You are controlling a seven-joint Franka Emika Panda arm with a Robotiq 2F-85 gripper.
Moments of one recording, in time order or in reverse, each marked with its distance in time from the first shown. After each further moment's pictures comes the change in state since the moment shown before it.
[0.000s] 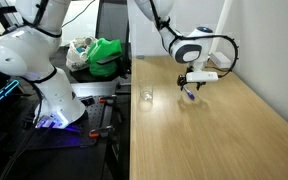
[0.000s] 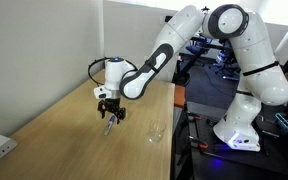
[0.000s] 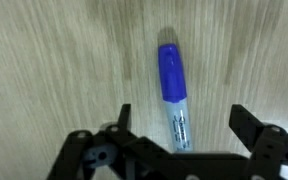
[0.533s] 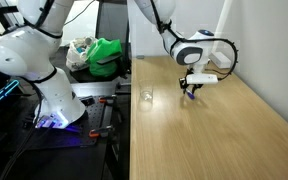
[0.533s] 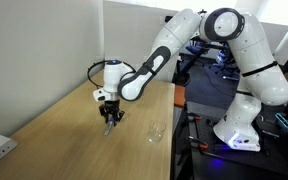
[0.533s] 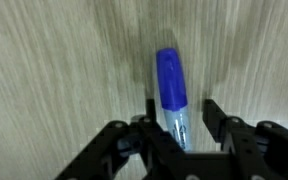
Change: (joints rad) arm 0.001 0.036 -0.001 0.036 -0.001 -0.031 0.000
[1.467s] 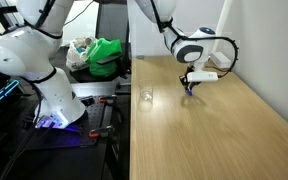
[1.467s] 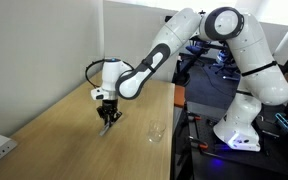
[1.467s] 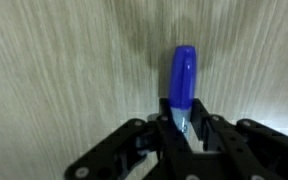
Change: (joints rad) arm -0.042 0.003 0.066 0.016 0.042 -0.009 -0.058
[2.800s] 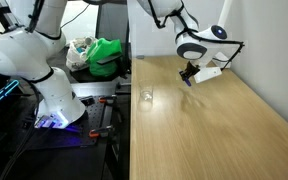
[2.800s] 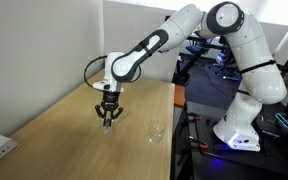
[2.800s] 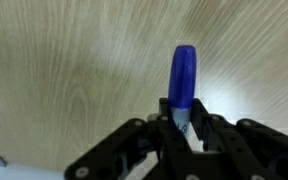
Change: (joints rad) arm -0.185 -0.024 0.184 -0.003 0.333 -0.129 -0.690
